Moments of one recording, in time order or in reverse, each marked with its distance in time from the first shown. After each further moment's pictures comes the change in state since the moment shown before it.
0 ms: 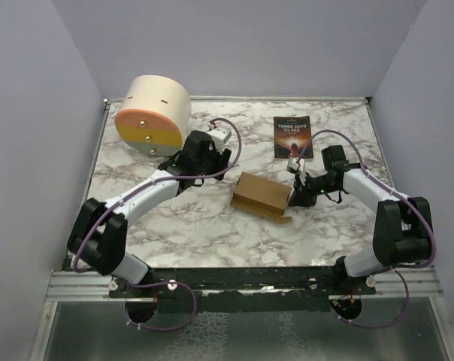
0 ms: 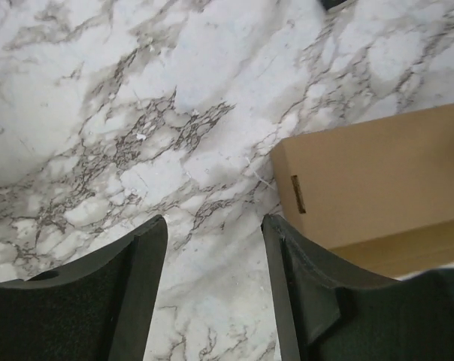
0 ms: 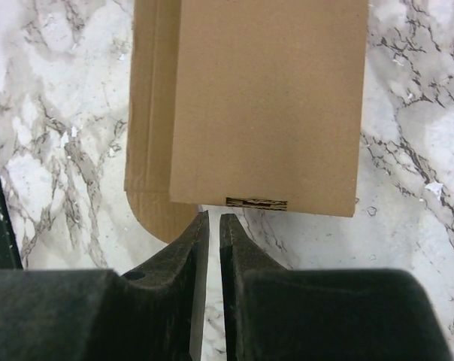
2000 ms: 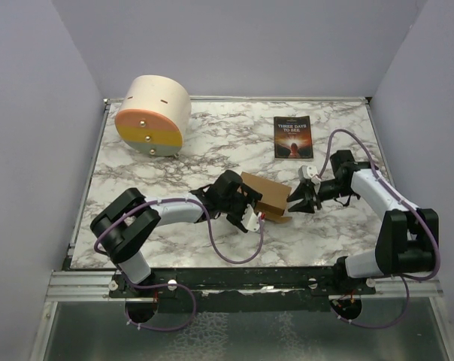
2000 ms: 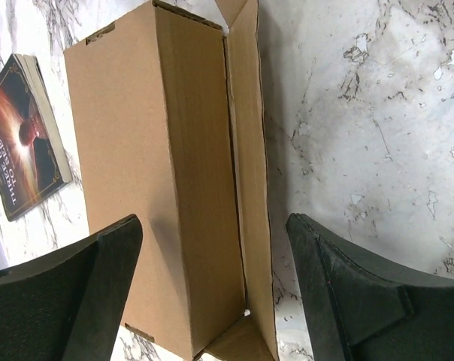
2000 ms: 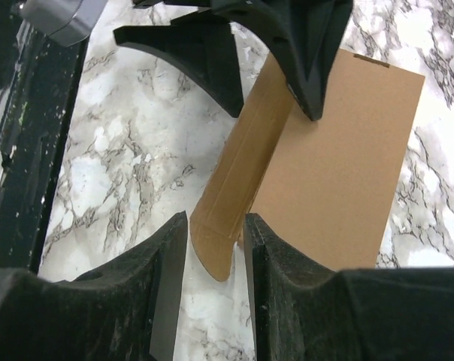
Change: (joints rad) left arm -0.288 0.095 -0.232 0.261 0.409 1.305; right arm -0.067 -0.076 0.039 -0.340 -0.328 -0.554
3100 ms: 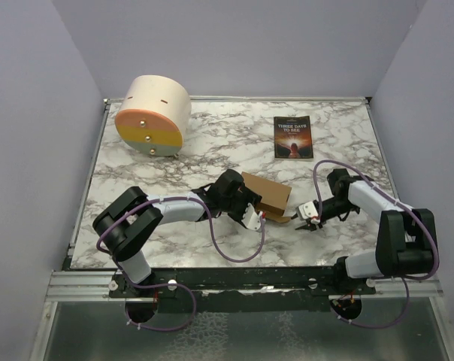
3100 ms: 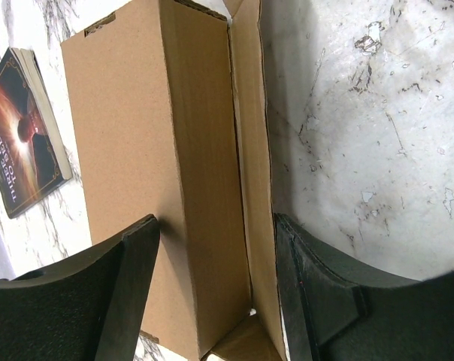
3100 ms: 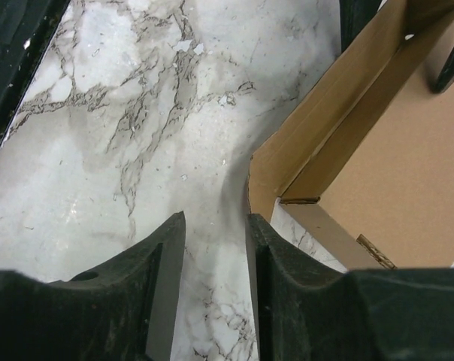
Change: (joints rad) left arm 0.003 0.022 0.018 -0.010 -0.018 0.005; right arm 0.000 -0.037 -0.189 -0.057 0.225 -0.615
